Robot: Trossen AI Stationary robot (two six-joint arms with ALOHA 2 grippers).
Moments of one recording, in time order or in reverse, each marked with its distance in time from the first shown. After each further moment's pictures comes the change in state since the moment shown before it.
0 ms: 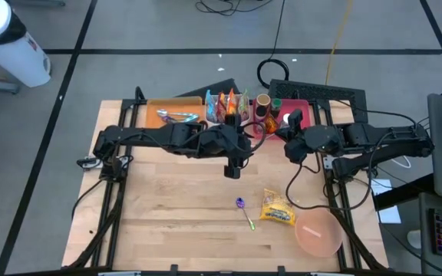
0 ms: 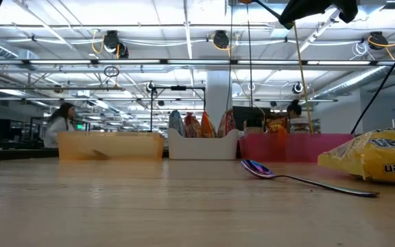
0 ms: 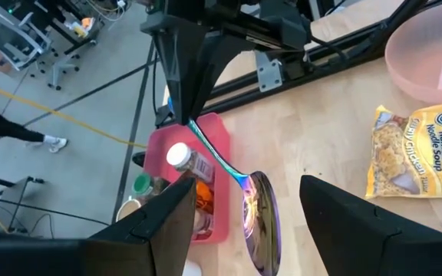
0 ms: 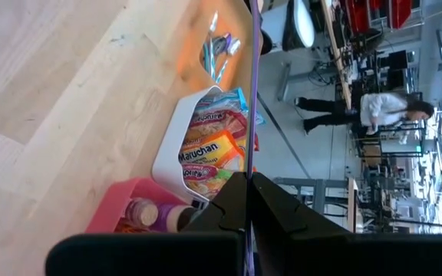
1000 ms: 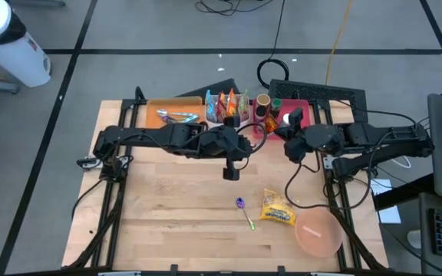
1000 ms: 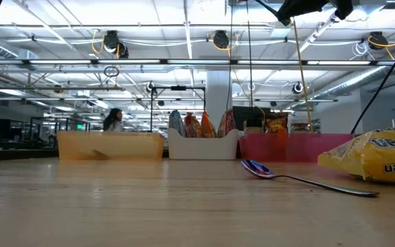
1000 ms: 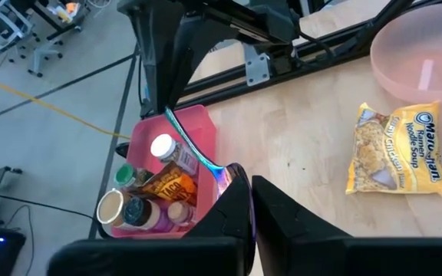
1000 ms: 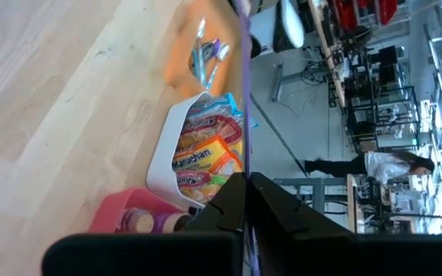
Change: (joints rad) left arm 0.000 0.000 -0.001 -0.030 0.025 -0.056; right arm 0.001 -0.001 0.000 0.034 0.000 0.015
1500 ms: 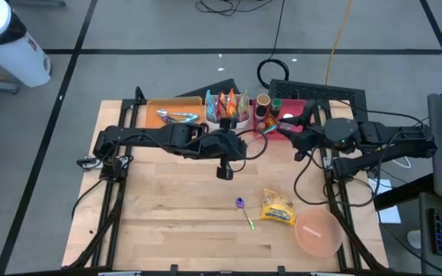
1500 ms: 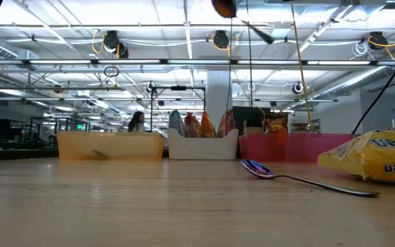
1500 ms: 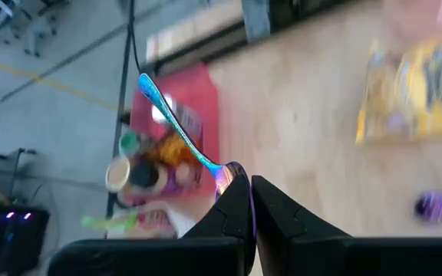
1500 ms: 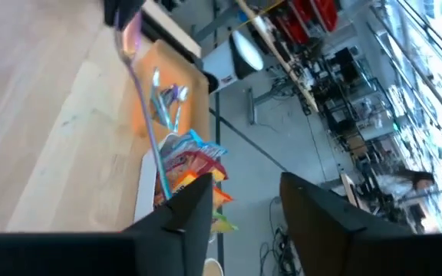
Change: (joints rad) left arm -0.003 -0.001 0.000 -0.126 -0.035 0.026; right arm 0.002 -0.086 0.000 0.120 0.003 0.115
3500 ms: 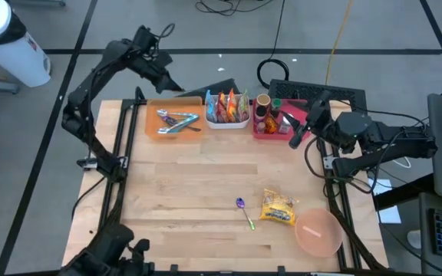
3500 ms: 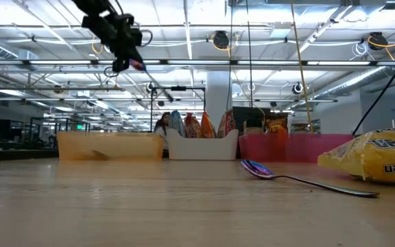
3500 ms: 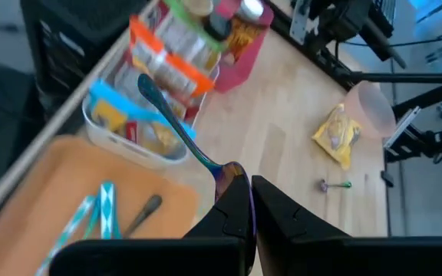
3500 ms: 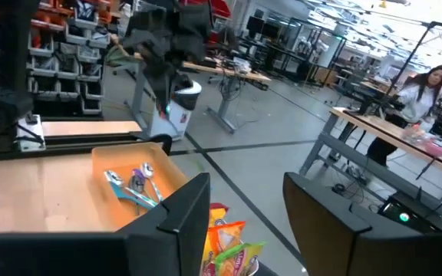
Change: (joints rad) left arm 1.147 -0.251 -0.312 -0.348 1.192 0.010; right arm -0.001 -0.016 0.000 0.233 0.208 0.561
